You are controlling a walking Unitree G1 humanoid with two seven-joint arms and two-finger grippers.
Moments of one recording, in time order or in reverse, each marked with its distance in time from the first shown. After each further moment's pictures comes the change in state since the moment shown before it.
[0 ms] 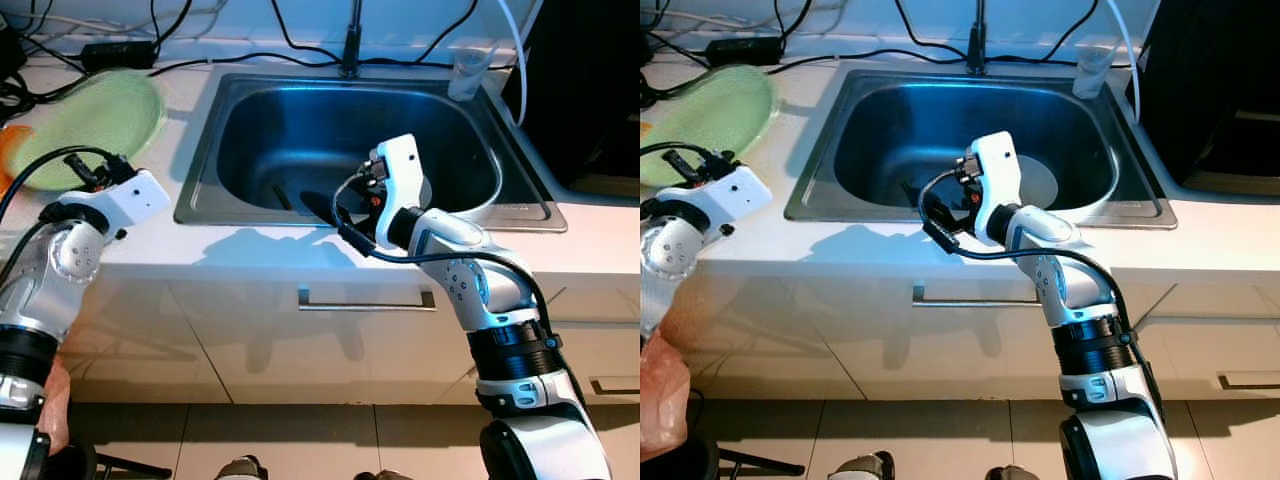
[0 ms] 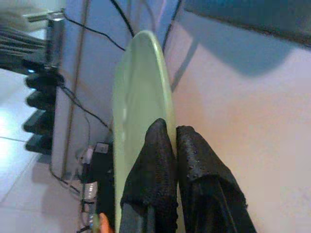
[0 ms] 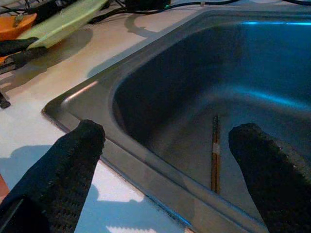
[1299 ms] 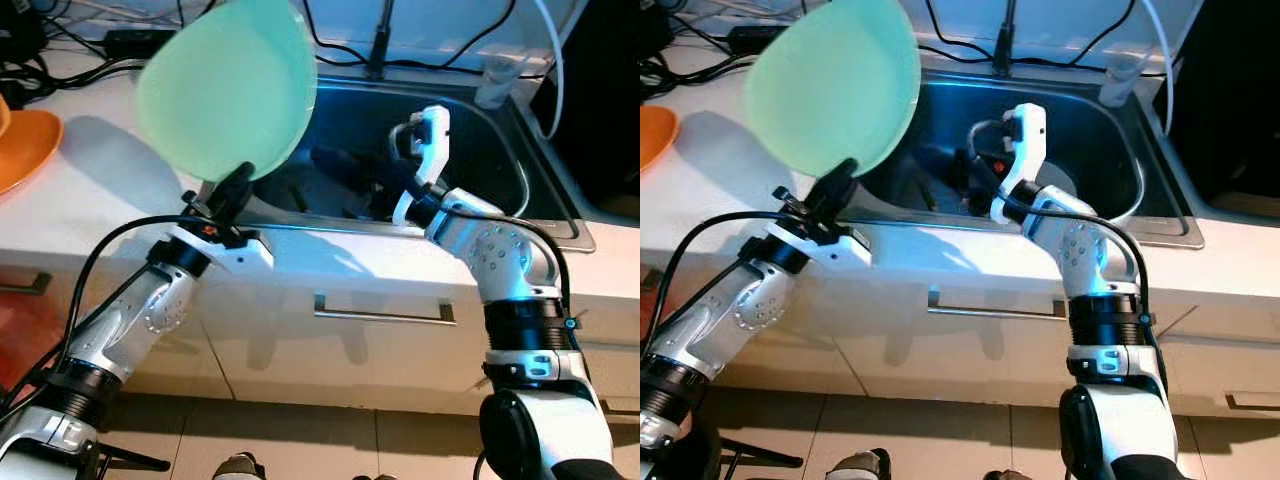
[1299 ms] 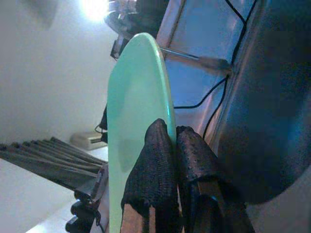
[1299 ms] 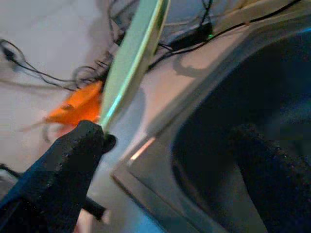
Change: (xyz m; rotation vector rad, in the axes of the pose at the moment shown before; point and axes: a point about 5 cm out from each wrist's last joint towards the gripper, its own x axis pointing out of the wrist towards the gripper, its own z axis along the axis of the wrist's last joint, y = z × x) left arm -0.031 -0.045 0.108 0.062 -0.657 0.206; right arm -0.008 -0.015 0.026 0.375 -0.169 0.200
